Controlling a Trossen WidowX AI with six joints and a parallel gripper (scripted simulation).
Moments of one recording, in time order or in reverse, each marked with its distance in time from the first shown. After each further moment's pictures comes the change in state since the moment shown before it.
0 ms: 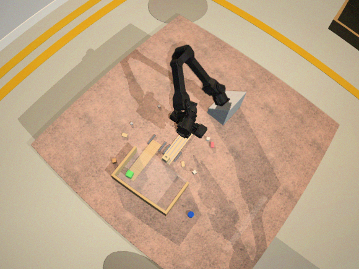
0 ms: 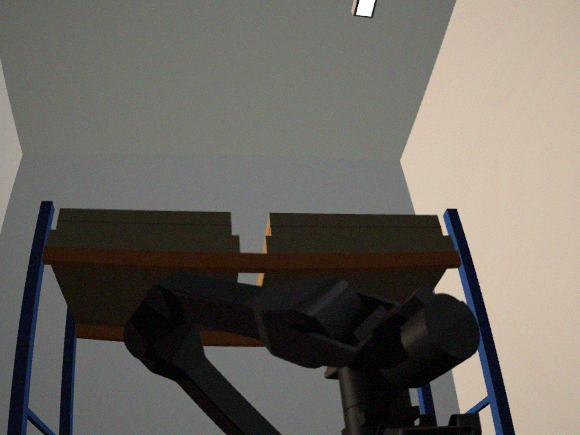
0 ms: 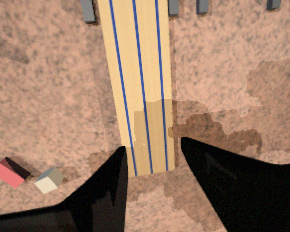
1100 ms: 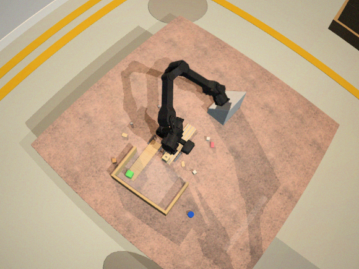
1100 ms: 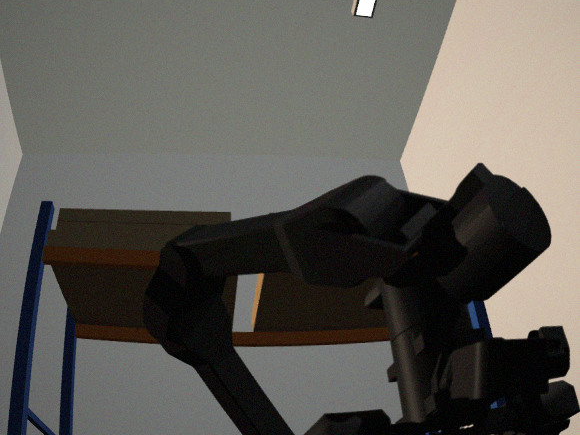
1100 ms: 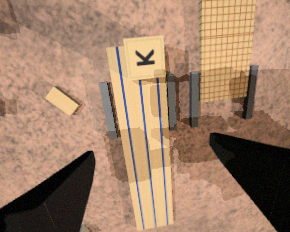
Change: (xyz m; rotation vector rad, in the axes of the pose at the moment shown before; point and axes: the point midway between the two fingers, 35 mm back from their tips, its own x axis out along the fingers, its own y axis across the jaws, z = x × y) arm -0.014 -0.002 0.112 0.003 -0.003 0.004
